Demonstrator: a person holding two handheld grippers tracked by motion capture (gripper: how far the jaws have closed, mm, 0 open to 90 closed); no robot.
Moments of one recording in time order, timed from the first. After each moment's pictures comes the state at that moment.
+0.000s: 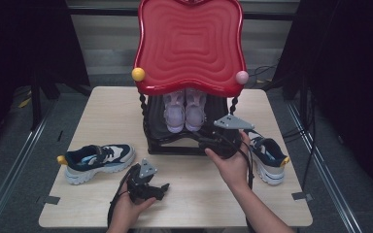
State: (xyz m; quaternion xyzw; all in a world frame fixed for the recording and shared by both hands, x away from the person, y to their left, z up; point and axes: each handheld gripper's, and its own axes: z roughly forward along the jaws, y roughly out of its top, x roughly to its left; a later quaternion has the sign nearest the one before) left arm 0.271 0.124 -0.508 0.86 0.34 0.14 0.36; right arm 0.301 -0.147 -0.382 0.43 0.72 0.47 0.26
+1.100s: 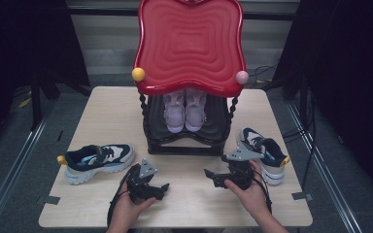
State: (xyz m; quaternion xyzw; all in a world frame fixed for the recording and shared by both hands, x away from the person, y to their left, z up) left arm 0.271 0.124 -0.508 0.86 0.34 0.14 0.36; right arm 0.259 -0.192 -0.466 0.42 0.78 0.44 0.16
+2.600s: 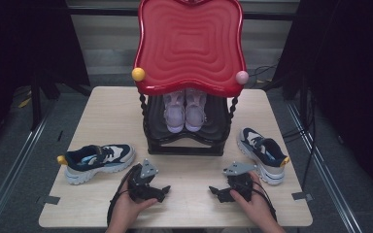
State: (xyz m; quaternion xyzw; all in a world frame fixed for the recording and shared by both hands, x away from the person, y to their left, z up) left arm 0.272 0.123 -0.508 0.86 0.33 0.13 0.36; right arm 0.246 -0.203 -0.510 0.38 0.84 0.36 0.15
